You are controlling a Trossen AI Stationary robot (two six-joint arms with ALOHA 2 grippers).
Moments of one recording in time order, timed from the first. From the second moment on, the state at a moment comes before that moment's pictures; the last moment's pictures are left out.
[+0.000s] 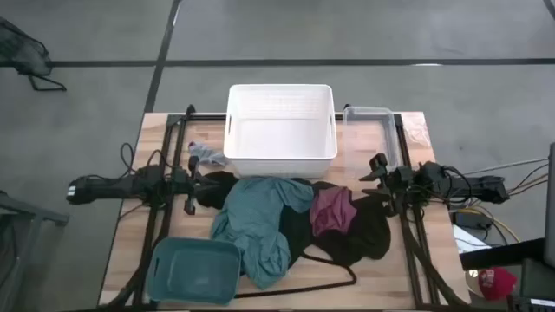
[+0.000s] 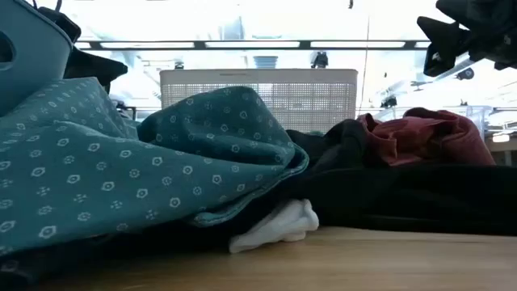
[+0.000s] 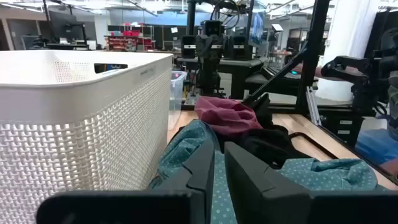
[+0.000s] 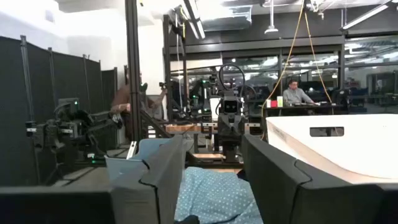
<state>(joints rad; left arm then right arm) 0.00 0.03 0.01 -0.01 -0.02 -0.03 0.01 0.03 0.01 0.32 -0.13 0.11</state>
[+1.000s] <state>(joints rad) 0.00 0.03 0.01 -0.01 -0.02 -0.03 0.01 0.03 0.01 0.32 -0.13 0.11</state>
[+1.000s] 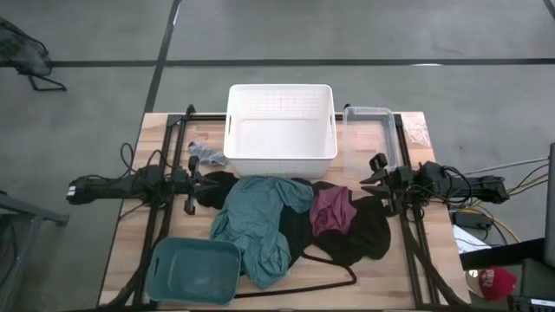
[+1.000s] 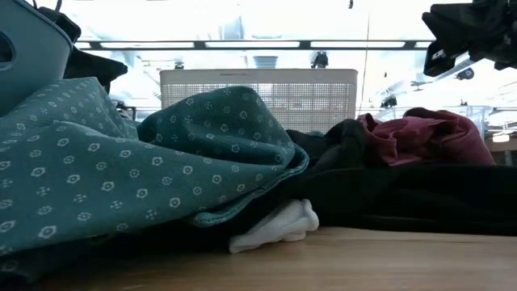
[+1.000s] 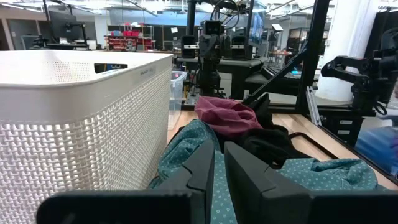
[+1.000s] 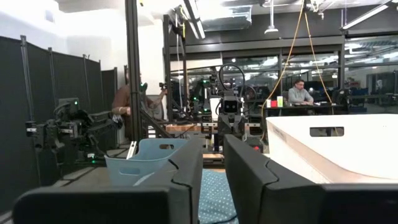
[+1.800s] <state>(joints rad) 0.00 0.03 0.01 0.00 -0.02 -0.03 0.01 0.08 0.01 0.53 -0.01 0.46</state>
